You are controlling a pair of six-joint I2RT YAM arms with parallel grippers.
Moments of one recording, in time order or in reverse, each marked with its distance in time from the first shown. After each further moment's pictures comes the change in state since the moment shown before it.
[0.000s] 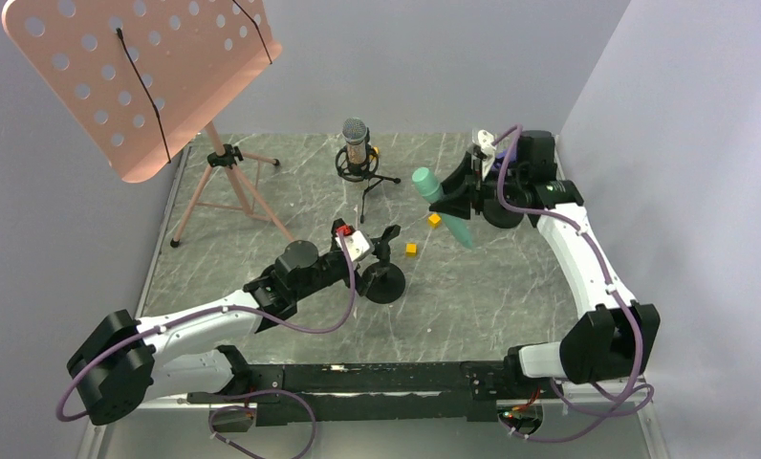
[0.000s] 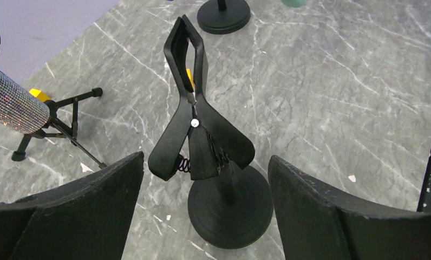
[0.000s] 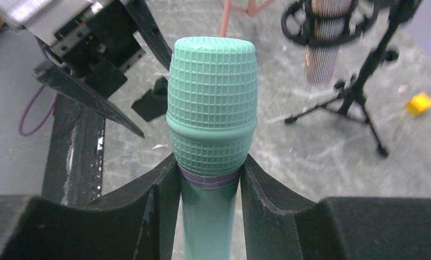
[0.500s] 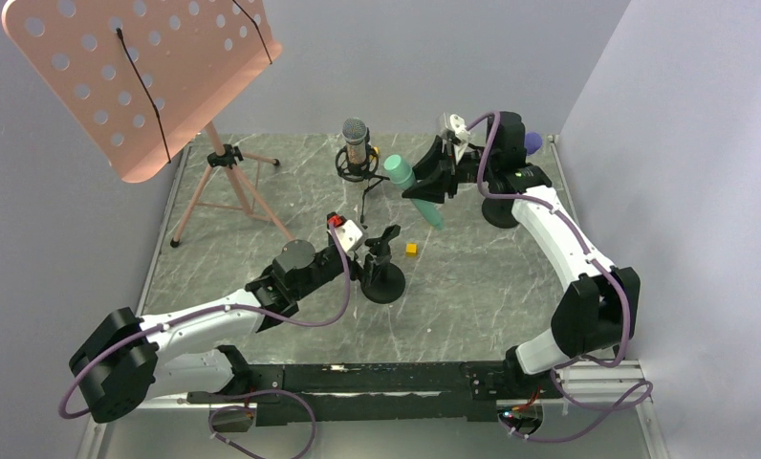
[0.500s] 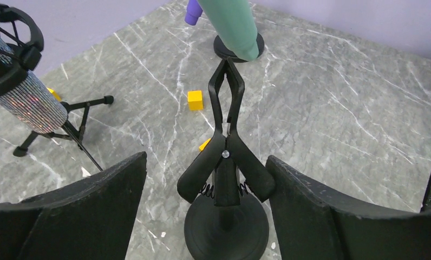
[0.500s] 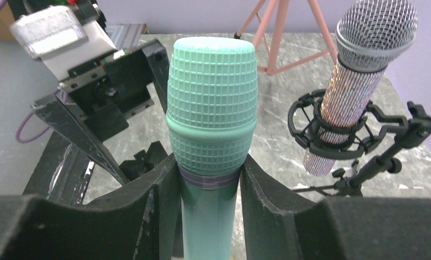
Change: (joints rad) left arm 0.000 0.018 0.000 0.108 -0.084 -0.117; right arm 0.153 0.177 0.126 0.323 -0.060 0.165
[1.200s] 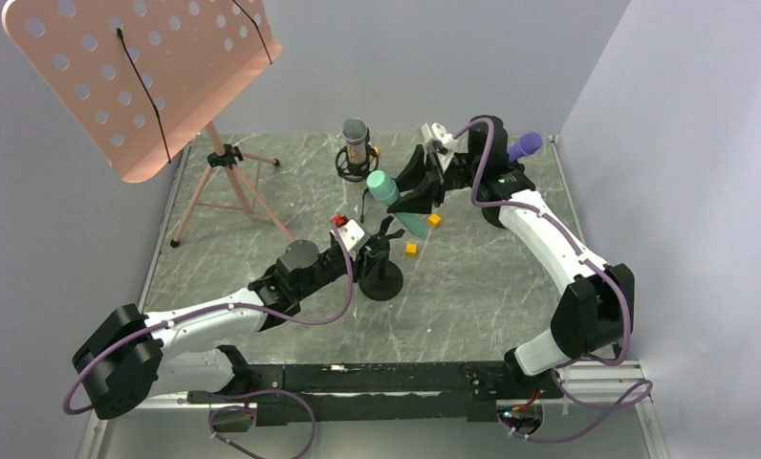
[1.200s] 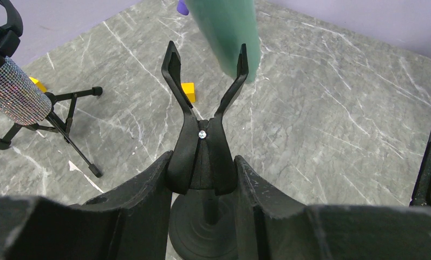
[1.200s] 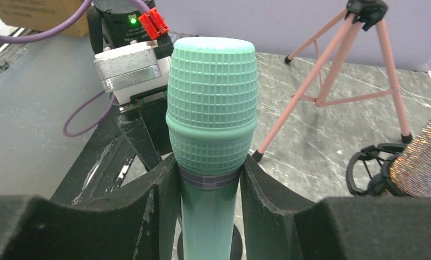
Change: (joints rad) left arm -0.001 0.023 0.000 -0.006 0.009 -0.038; right arm 0.107 0.003 -0.024 0.139 -0.105 0.098
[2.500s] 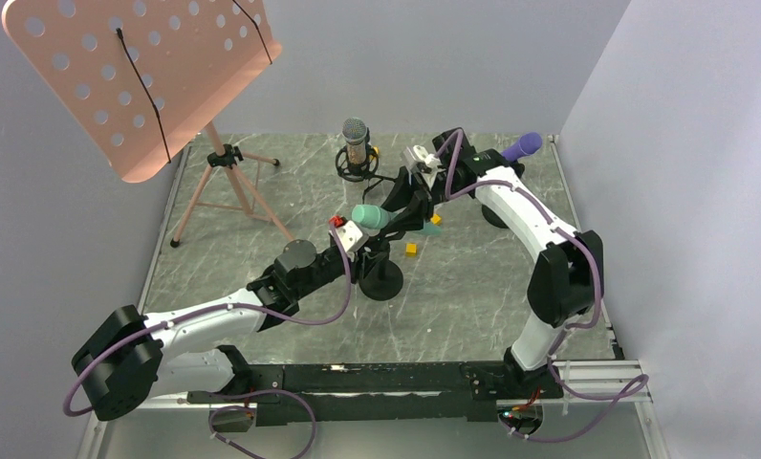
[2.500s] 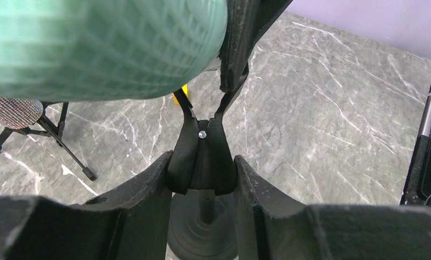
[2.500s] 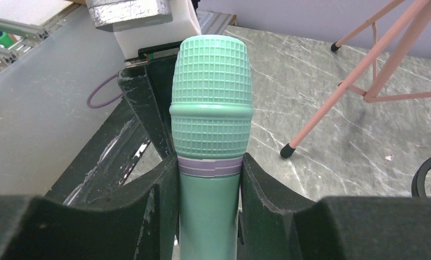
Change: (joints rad) left arm 0.010 -0.006 -0.010 0.010 0.052 -0.003; right arm 0.052 0.210 0.210 -0.826 -0.076 -0.801
